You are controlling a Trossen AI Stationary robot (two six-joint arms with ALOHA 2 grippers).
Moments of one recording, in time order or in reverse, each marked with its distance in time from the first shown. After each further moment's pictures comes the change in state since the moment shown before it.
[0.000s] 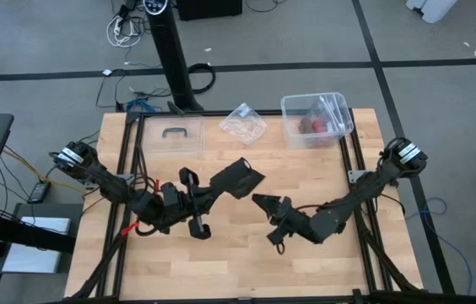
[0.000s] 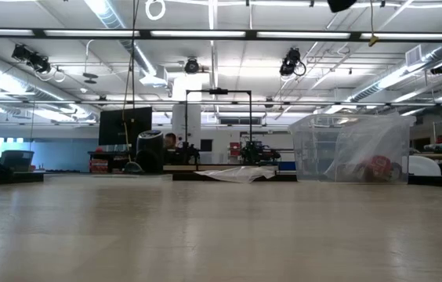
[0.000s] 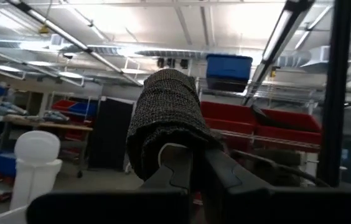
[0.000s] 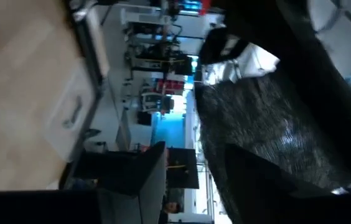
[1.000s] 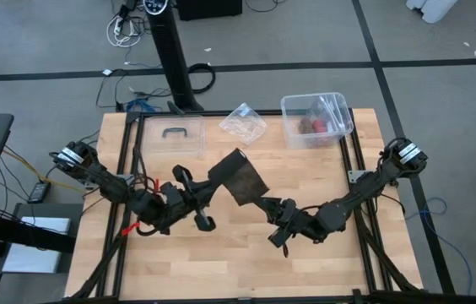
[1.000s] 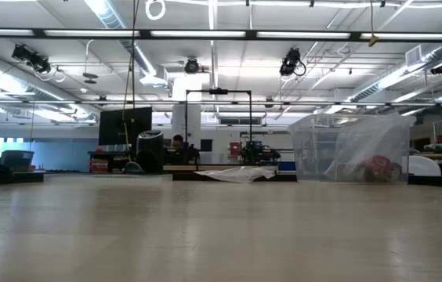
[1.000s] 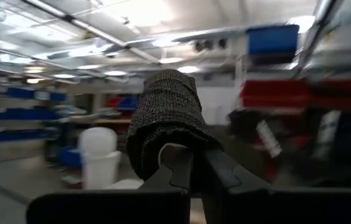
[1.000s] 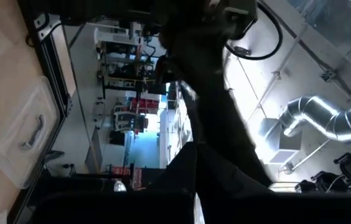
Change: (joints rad) left arm 0.002 0.000 0.000 -0.004 -0.187 0.190; right arm 0.001 0.000 0.000 0.189 -0.116 -0.202
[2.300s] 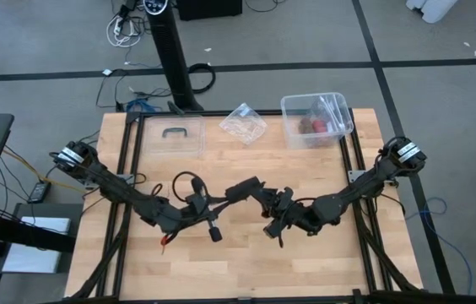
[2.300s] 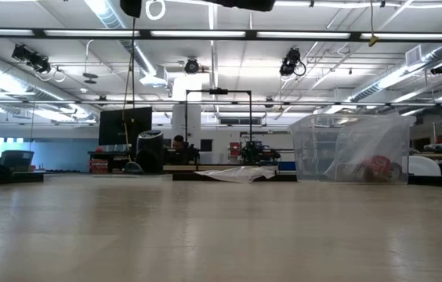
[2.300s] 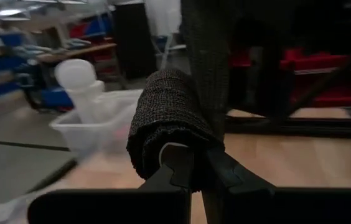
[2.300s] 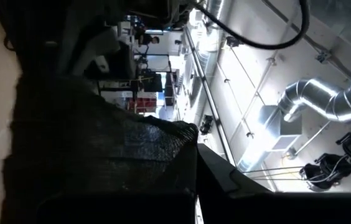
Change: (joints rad) left arm 0.019 0.000 0.001 -0.727 0.053 -0.402; right arm -0.074 0.000 0.000 0.044 -0.061 0.061
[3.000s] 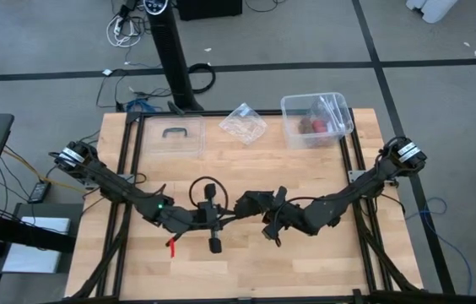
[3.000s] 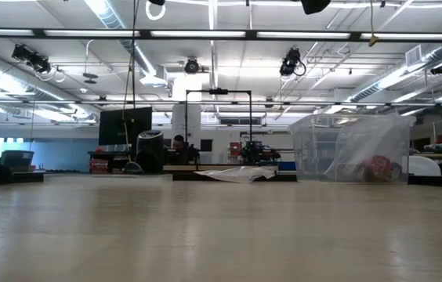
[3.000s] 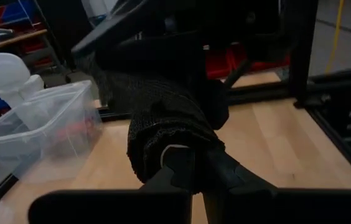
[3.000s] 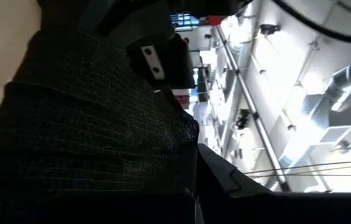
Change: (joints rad) left arm 0.009 0.005 0.127 -0.288 0.266 -0.019; right arm -0.007 0.000 0.000 -0.244 0.041 0.305
